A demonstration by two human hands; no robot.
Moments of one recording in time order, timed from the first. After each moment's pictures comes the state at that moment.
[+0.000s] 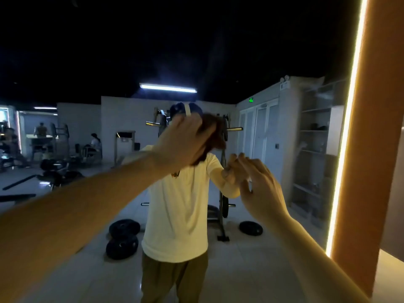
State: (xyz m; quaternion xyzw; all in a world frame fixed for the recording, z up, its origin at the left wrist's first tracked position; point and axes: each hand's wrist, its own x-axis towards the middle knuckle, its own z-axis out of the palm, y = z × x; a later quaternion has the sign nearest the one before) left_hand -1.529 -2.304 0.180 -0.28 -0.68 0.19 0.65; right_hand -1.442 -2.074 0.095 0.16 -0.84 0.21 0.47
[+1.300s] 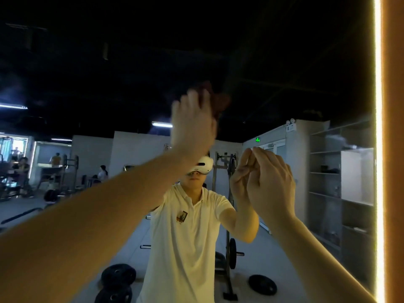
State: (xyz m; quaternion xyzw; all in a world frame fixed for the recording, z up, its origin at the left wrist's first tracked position) left_hand -1.522 -2.302 0.318 -0.04 -0.71 0.01 0.70; right_hand -1.488 -2.120 0.218 0.12 -0.71 0.16 0.67
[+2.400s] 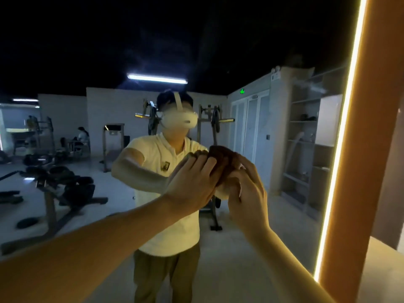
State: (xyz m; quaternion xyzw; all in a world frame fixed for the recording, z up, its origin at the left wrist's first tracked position) left_hand -1.514 -2.261 0.086 -0.33 -0.74 0.16 0.56; right_hand -1.471 -2.095 0.049 0.20 -0.74 0.31 0.57
